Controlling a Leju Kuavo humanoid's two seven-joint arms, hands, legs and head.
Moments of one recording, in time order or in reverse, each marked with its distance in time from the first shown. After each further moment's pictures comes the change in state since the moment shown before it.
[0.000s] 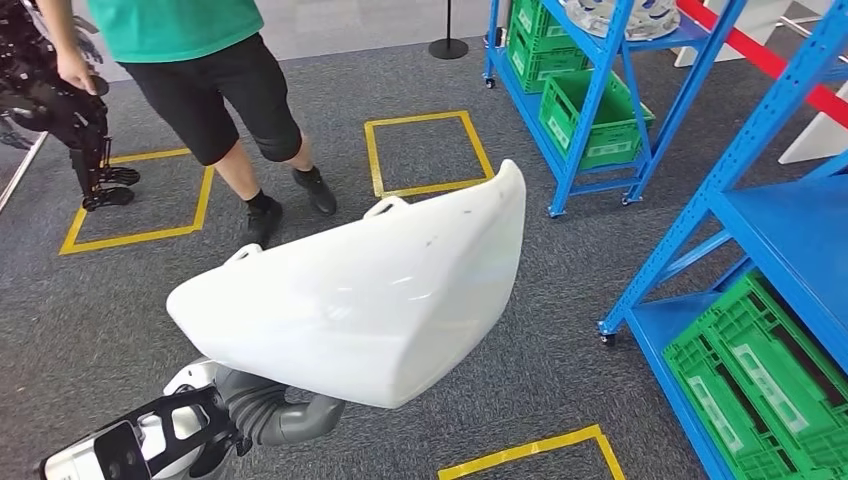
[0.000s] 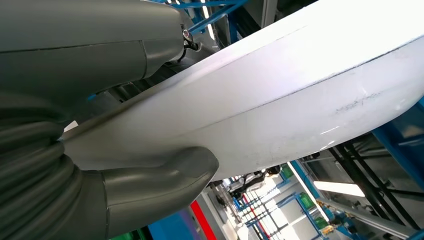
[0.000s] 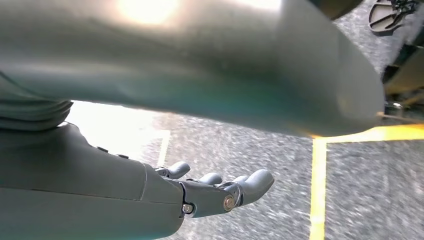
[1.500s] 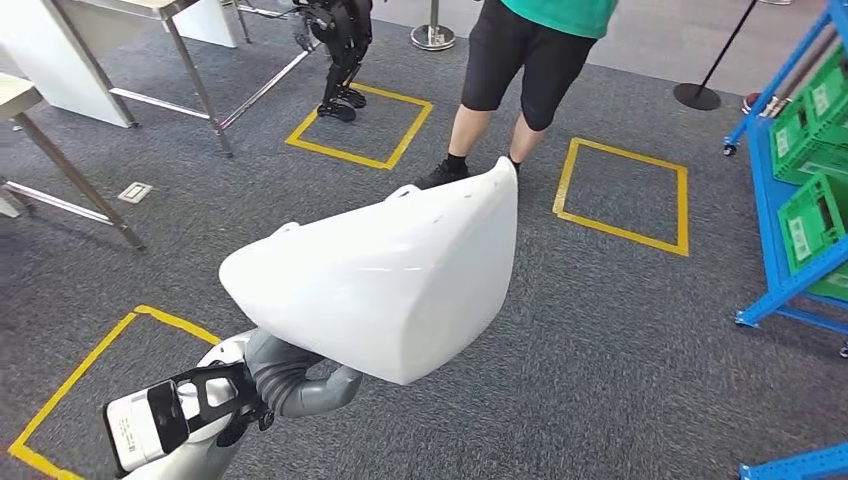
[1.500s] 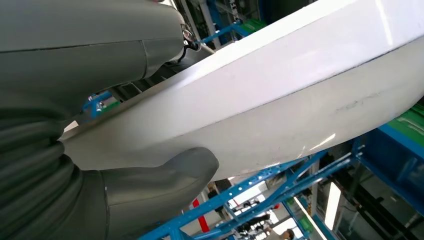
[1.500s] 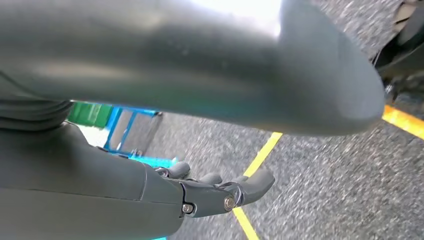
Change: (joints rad) left arm -0.066 0.008 -0.037 0.168 0.031 0.001 -0.112; right arm 0.005 -0.055 0.029 0.000 0.108 0.005 -0.068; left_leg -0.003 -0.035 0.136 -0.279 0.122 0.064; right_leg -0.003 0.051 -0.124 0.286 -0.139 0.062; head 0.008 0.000
